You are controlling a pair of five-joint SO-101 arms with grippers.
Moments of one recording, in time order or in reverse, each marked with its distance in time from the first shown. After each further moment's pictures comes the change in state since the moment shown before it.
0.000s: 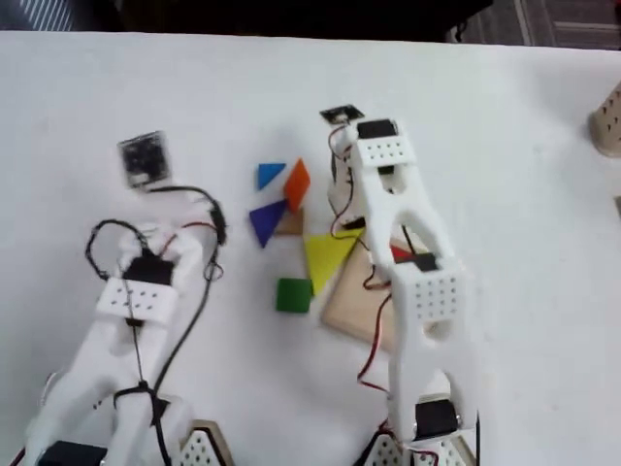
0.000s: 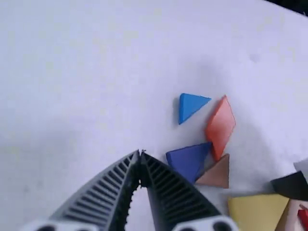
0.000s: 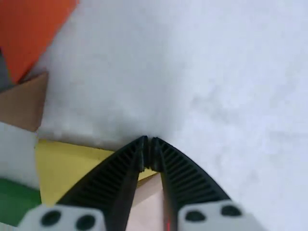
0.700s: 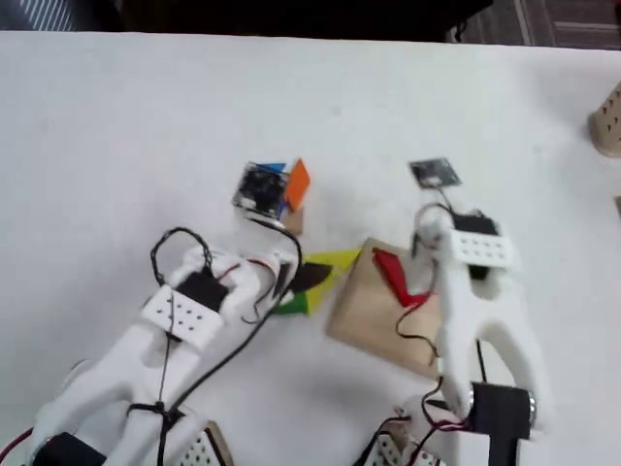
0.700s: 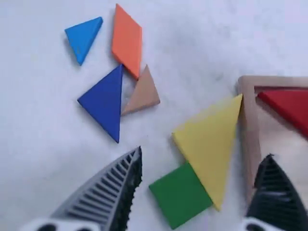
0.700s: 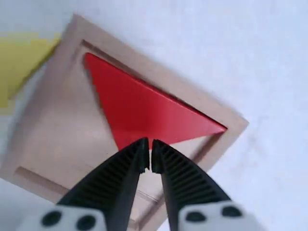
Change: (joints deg) left arm 19.2 0.1 1.7 7.6 -14.6; right arm 19.3 -55.8 68.5 -21.8 6.7
